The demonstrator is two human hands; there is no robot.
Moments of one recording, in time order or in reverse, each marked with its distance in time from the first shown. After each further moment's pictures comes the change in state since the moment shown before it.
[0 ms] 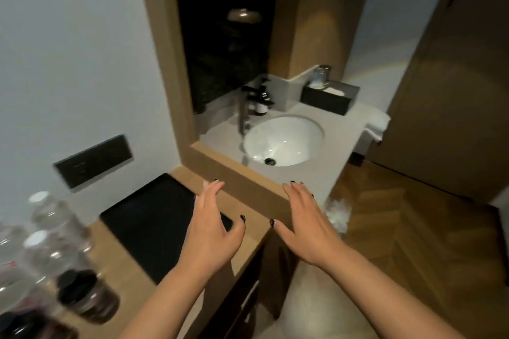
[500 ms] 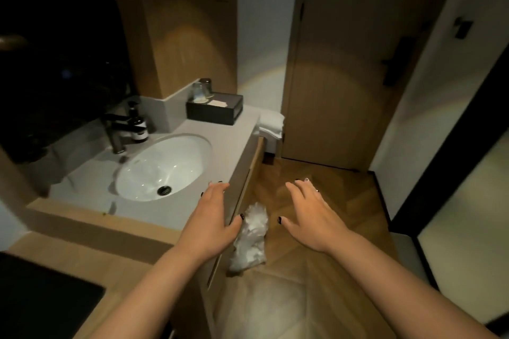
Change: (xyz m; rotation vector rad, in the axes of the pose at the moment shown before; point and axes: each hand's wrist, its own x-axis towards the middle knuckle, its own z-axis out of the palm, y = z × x) left_hand 0.072 0.170 0.183 0.129 -0.365 0.379; right_hand -0.057 0.213 -0.137 -0.192 0.061 0.361
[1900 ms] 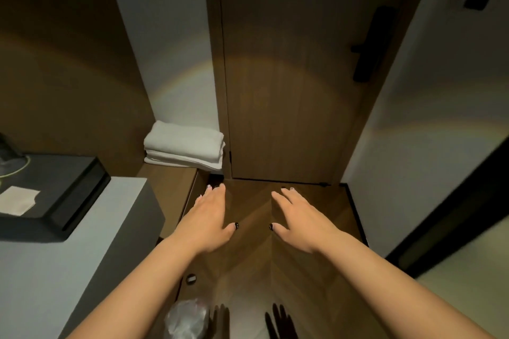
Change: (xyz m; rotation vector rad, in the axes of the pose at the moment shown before) left_hand 0.663 0.112 0.266 0.229 -0.370 0.101; right_hand 0.512 0.437 -0.061 0.037 -0.188 0.159
